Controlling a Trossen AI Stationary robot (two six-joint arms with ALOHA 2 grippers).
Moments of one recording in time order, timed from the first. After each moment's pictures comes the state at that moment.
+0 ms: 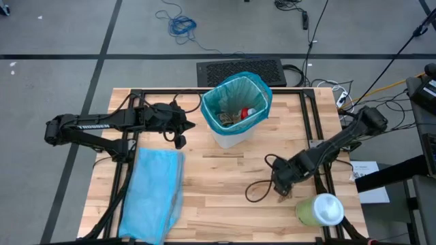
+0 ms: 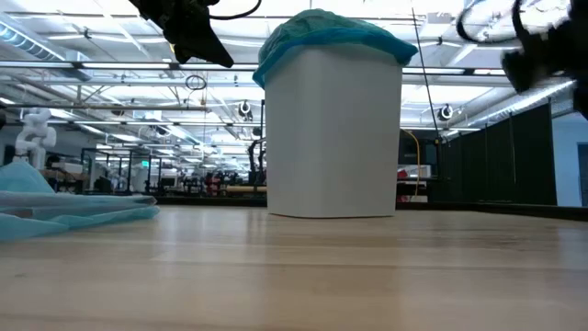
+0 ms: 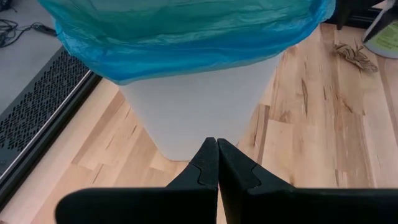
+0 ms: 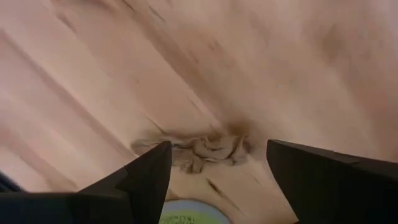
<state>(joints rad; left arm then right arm) 0.15 1.06 0.93 -0.47 -0.09 -0.07 0.52 1.34 0.86 -0.99 -0.09 1.25</state>
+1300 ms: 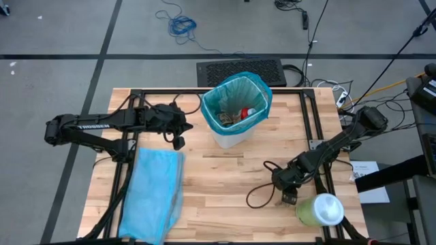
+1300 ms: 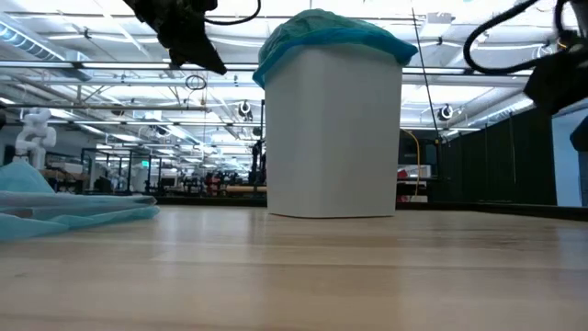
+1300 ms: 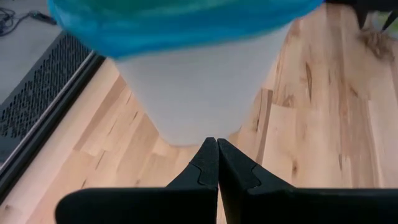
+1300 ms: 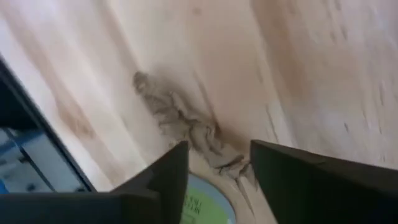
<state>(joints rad) 0.15 1.06 0.93 -0.53 -0.09 -0.07 0.54 1.33 0.72 -0.75 -0.29 0.95</state>
